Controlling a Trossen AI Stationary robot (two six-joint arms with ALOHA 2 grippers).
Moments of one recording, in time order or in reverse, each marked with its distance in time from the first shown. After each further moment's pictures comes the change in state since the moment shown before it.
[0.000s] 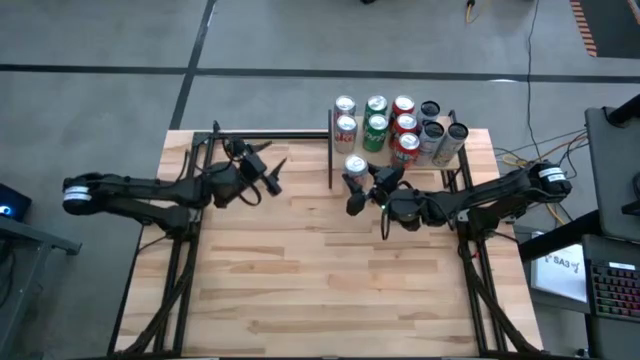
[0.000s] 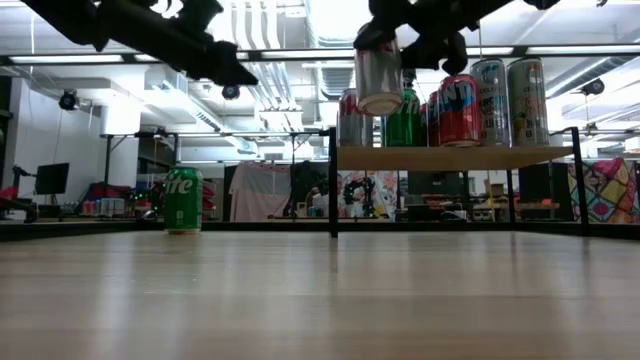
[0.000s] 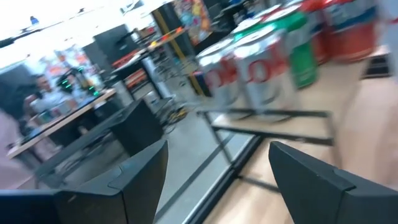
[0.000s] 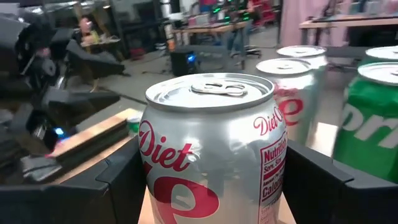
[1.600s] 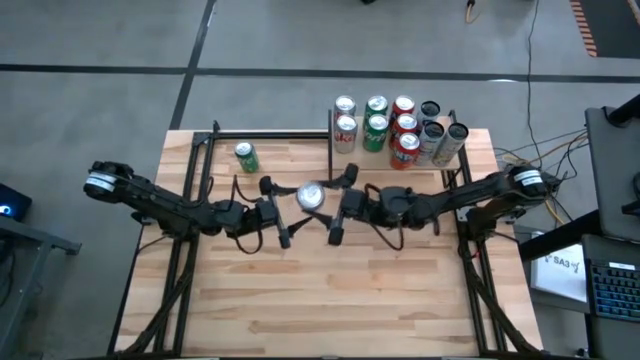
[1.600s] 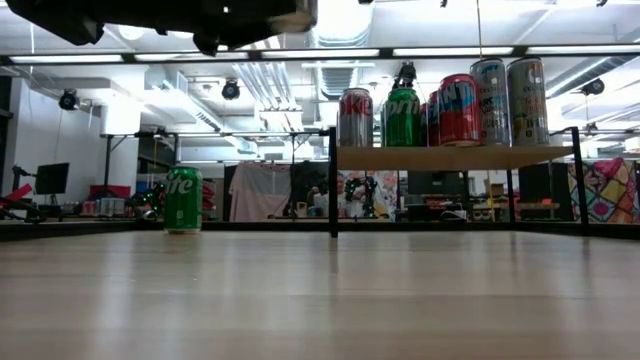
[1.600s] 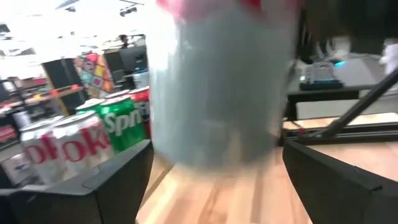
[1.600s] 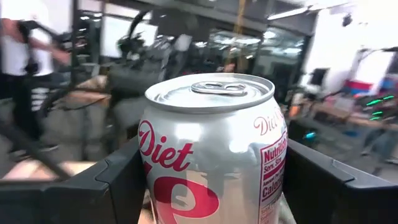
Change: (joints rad) left arm -0.367 0.254 0.003 0.433 0.135 -0.119; right arm 0.017 0.193 0.267 0.255 -0.583 -0.518
